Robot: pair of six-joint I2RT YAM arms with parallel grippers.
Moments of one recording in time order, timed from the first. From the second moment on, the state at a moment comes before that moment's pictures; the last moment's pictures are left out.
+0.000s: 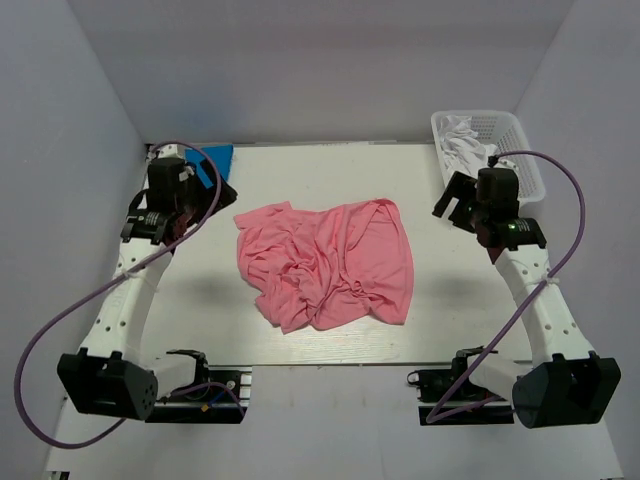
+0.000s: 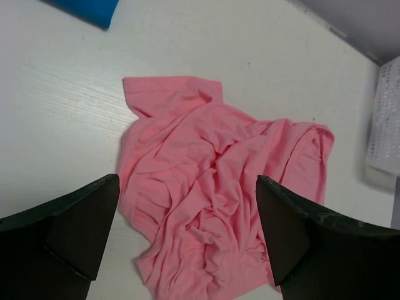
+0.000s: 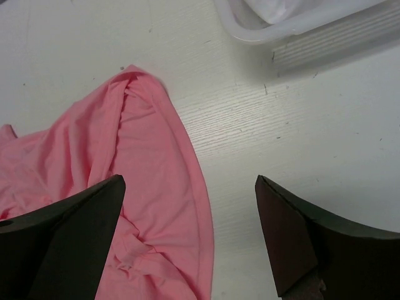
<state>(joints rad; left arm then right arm) -0.11 1.16 1.21 -0.61 -0.01 -0.56 0.12 1.13 1.08 -0.59 0.11 0.43</state>
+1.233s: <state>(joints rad) -0.11 2.05 1.51 -0.66 -0.08 -0.68 0.31 2.03 1.74 -0.69 -0.11 0.31</state>
